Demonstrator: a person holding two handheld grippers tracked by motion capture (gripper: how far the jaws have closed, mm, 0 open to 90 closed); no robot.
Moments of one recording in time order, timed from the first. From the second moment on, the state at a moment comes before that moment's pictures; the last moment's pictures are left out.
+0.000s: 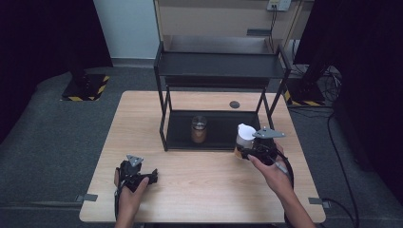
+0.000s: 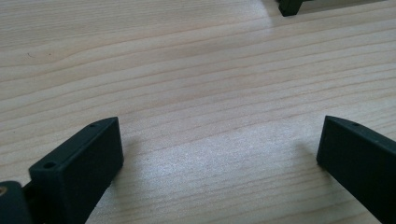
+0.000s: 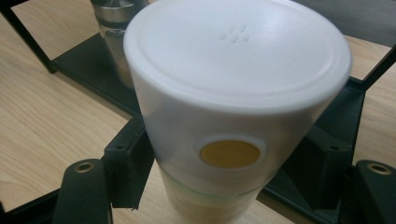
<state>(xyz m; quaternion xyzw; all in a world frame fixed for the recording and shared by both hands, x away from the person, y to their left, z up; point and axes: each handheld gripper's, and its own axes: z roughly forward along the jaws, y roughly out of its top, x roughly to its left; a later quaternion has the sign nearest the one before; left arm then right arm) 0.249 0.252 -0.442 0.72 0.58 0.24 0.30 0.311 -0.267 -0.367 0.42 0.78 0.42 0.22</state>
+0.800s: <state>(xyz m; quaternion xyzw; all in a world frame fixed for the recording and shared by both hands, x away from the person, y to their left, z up) 0.251 0.249 -0.441 0.72 0.58 0.24 0.30 0.339 -0.252 -0.368 0.44 0.77 0.41 0.23</state>
